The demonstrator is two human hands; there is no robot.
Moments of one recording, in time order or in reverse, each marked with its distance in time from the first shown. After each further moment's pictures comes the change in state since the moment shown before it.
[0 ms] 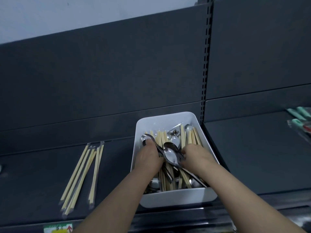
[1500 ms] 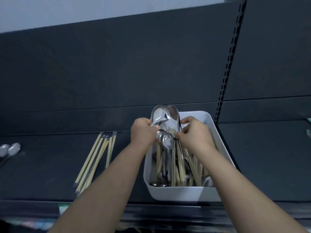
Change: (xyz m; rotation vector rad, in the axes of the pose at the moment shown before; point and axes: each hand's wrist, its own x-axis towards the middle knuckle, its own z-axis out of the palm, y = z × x) left_hand 0.031 -0.023 -0.052 -0.693 0.224 -0.211; right_hand 0.005 -0.055 -0.027 0.462 0.305 -0.074
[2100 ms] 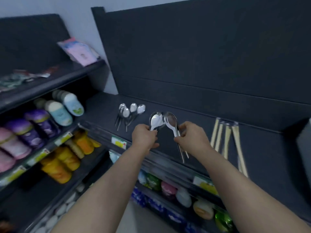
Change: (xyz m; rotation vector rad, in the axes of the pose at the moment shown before) left_hand 0.000 -0.229 -0.377 -0.204 0.358 -0.369; right_hand -0.121 -0.256 0.320 -0.047 -0.477 -0.277
